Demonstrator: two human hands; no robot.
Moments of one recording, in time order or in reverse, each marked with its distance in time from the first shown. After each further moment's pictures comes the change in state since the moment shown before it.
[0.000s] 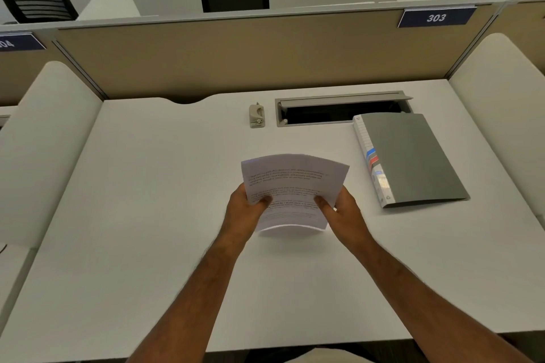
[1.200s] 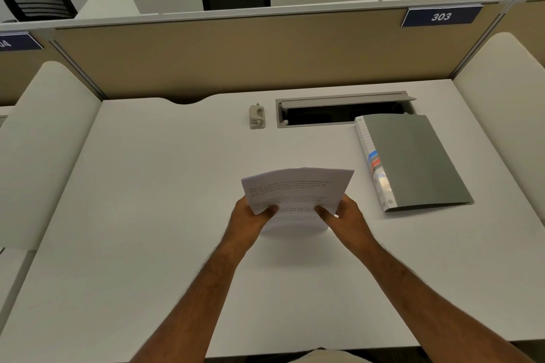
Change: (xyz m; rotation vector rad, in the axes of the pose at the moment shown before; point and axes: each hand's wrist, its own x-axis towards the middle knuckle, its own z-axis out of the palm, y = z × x) left_hand 0.007 -0.019 0.008 0.023 -0.064 -0.022; right_hand 0.010 0.015 -0.008 0.011 -0.064 0.066
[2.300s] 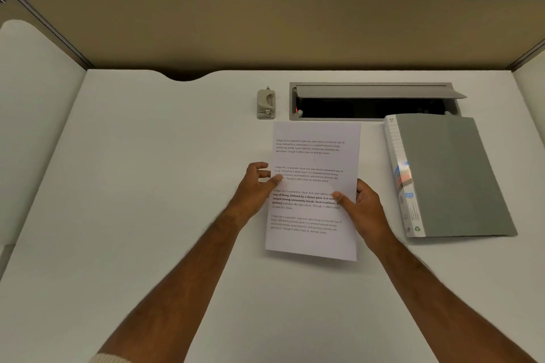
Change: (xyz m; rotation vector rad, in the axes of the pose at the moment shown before) left_hand 0.145 -0.018 0.005 0.026 -0.024 -0.217; right_hand 0.116 0.040 -0.015 0.009 0.026 0.168
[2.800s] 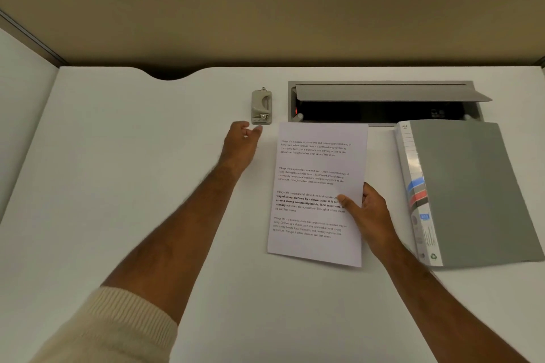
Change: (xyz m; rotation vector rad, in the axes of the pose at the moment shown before) left_hand 0.139 0.051 -0.019 0.060 0.271 0.010; right_hand 0.064 0.025 -0.002 0.002 0.020 0.093
